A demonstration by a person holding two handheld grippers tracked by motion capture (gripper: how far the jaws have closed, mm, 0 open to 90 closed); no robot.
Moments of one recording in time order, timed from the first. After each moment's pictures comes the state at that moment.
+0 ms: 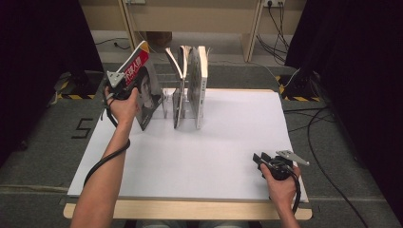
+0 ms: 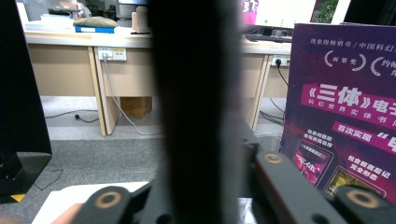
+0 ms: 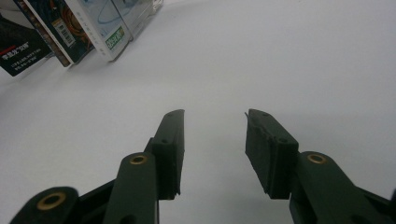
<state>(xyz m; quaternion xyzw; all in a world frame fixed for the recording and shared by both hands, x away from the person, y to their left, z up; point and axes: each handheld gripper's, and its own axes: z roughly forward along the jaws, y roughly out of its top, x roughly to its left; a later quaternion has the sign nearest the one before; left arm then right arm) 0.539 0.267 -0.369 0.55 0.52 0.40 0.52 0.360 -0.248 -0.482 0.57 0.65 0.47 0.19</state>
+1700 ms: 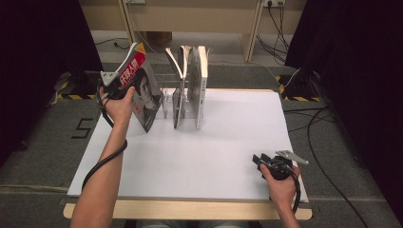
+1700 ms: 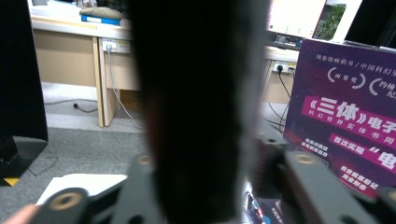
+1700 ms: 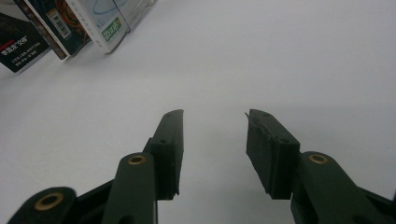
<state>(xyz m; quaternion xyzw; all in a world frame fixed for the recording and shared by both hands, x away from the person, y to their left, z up) 0.530 0.276 -0.360 0.52 0.55 0.38 0.53 0.362 -0.248 -0.484 0.58 0.65 0.46 0.18</state>
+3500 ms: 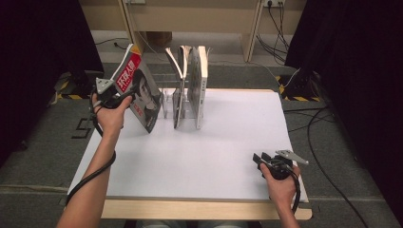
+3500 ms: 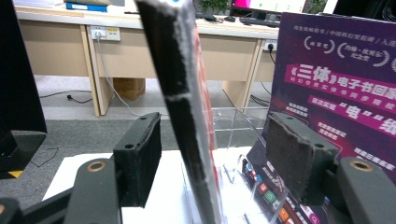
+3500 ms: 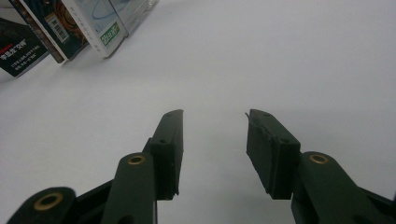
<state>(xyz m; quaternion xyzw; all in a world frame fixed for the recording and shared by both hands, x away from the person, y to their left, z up) 0.495 0.284 -0.358 0.57 0.53 0.37 0.51 0.361 -0.247 -0.481 0.57 0.65 0.46 0.19</state>
